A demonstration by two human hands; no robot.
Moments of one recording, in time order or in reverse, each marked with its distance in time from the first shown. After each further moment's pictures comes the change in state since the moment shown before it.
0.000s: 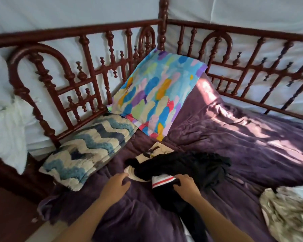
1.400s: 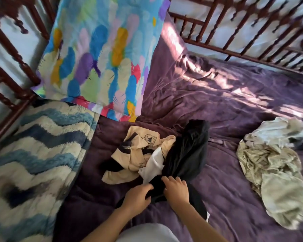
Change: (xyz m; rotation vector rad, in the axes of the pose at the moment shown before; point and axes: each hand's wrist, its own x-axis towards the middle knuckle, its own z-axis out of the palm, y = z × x) left_hand 0.098 0.015 0.082 0.074 -0.597 0.448; right_hand 0.047 -0.026 0.069 -0.291 0.112 0.263
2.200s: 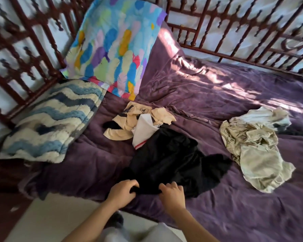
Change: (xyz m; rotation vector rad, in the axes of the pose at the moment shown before) left_hand -0.159 0.034 0.114 0.097 0.141 -0.117; right_hand -0.199 0.046 0.085 0.016 0.037 -0.082
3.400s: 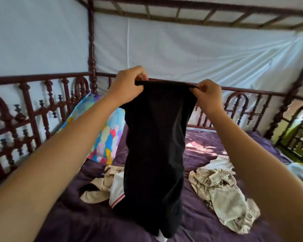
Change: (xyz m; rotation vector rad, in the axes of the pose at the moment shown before) left_hand -0.098 0.286 -0.316 -0.032 1.026 0.855; right_hand -0.090 0.090 -0.429 0.729 1.228 -0.089
